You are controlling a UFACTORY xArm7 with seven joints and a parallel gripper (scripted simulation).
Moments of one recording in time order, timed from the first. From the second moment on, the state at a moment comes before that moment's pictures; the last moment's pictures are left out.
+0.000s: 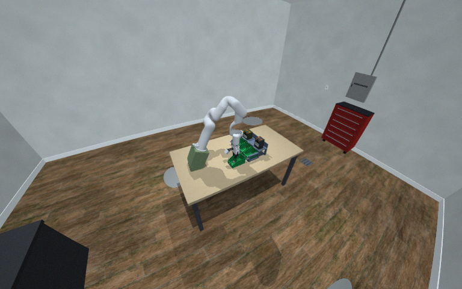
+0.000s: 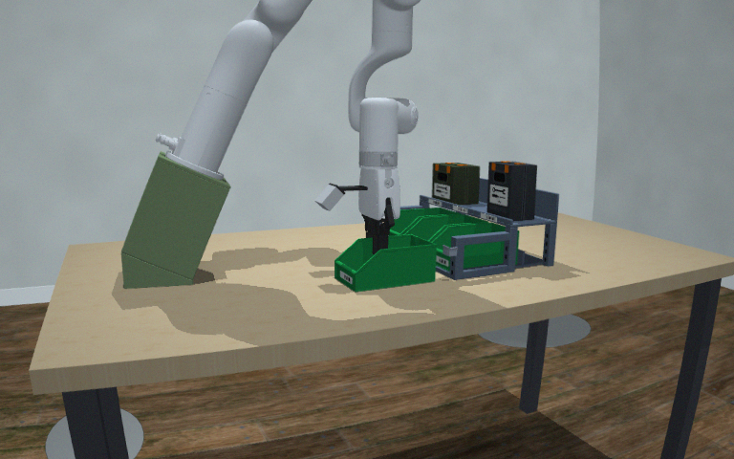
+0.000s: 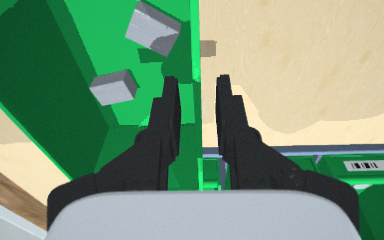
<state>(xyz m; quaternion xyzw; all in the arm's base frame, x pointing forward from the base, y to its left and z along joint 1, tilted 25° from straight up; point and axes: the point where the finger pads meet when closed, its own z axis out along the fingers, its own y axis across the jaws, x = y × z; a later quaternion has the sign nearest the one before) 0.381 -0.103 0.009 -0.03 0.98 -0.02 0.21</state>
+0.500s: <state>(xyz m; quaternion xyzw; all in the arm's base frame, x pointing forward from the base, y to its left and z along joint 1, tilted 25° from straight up) 0.376 -0.103 0.019 -0.03 0.98 -0.02 0.21</state>
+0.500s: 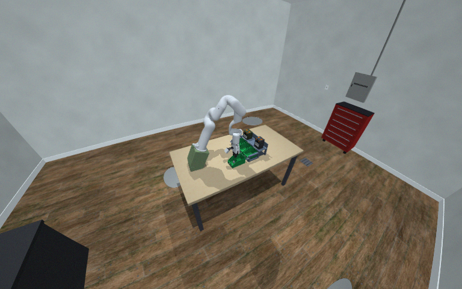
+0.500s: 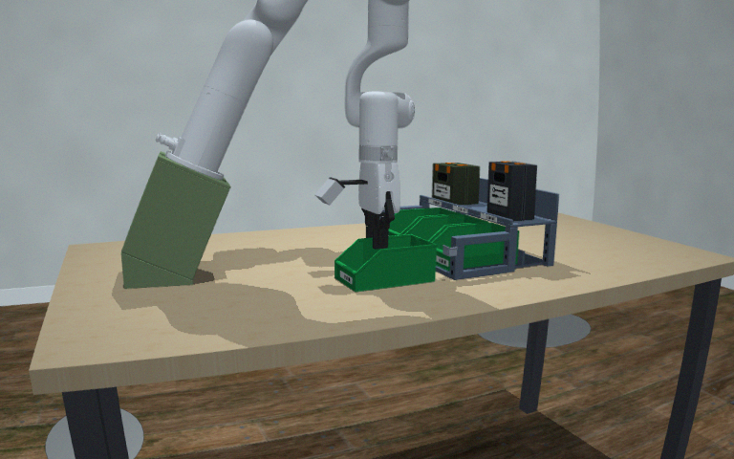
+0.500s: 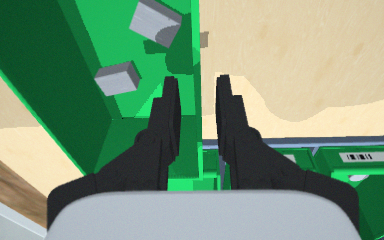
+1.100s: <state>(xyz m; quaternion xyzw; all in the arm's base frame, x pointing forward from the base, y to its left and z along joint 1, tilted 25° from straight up) 0.367 -0.102 0.040 -0.03 0.98 -0.02 0.22</state>
